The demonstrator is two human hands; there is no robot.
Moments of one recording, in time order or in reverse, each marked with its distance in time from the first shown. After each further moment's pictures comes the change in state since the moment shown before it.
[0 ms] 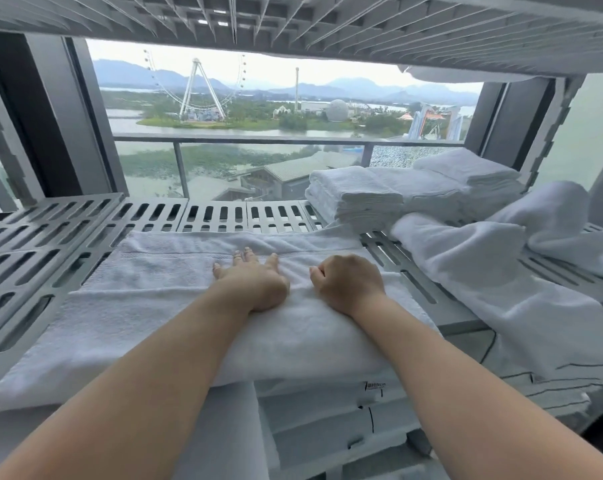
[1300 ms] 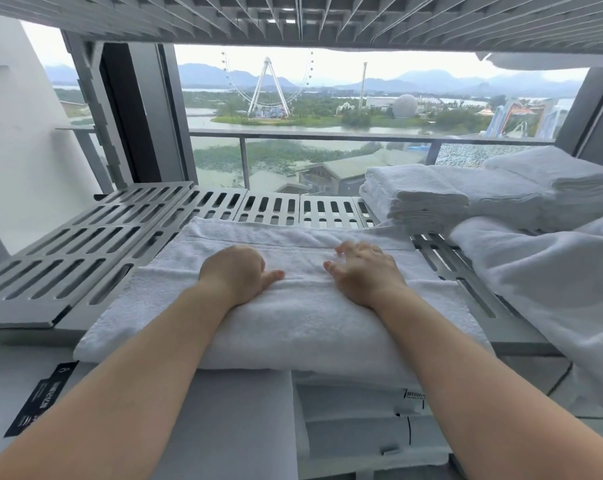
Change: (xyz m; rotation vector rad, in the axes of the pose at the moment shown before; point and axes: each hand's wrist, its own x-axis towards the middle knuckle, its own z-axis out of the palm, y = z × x) left_hand -0.025 -0.093 0.007 0.058 0.383 0.039; right_hand 0.026 -0.023 0.018 0.162 -0.213 -0.049
